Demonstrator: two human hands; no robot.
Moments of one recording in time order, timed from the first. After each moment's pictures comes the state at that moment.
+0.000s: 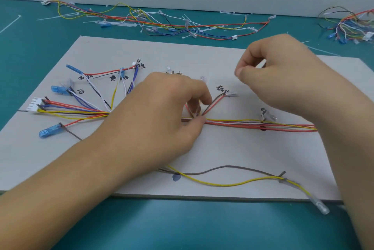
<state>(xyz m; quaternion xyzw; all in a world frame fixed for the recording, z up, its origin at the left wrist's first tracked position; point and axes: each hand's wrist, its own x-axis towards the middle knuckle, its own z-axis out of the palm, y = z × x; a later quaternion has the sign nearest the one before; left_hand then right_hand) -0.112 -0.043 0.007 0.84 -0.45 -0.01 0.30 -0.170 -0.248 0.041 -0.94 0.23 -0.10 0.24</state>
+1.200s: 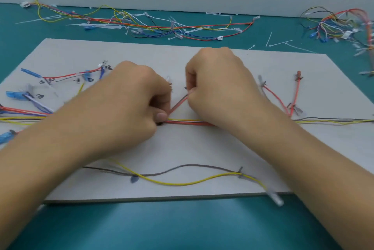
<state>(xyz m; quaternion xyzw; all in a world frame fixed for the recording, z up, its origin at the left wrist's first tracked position) -0.084 -0.042 0.020 0.87 -0.44 -0.03 0.21 -0.145 -0.202 0.020 -0.97 0.16 -0.12 0.11</state>
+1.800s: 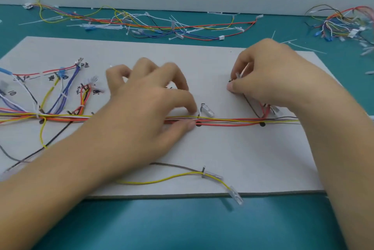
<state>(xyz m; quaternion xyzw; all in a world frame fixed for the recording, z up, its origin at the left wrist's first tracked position) -0.107 -0.048 0.009 0.86 -0.48 0.05 0.17 -0.164 -0.277 0.036 -0.94 0.28 -0.03 0.19</state>
